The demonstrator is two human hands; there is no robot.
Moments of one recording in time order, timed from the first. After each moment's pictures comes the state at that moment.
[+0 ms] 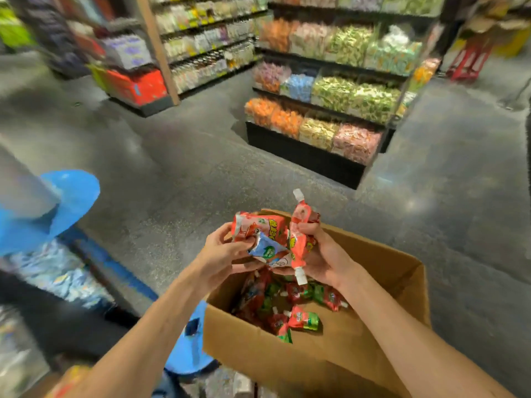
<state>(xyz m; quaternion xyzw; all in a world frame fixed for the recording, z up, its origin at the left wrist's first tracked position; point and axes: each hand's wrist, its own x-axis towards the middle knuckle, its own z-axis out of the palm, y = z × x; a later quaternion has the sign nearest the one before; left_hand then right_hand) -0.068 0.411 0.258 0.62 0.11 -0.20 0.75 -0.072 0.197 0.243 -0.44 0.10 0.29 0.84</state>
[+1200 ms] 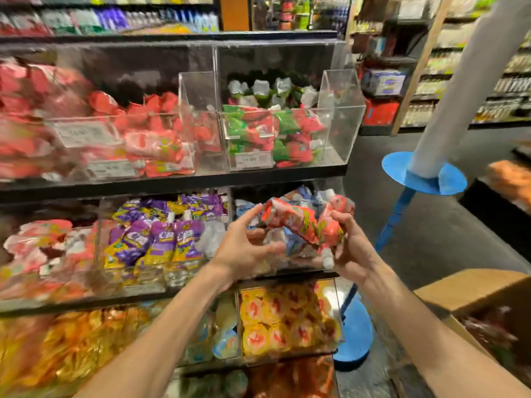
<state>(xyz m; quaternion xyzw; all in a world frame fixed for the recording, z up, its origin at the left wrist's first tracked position) -0.464 0.842 0.325 0.69 0.21 0.19 0.66 -0.309 0.695 0.321 -0.40 -0.05 0.51 0.75</state>
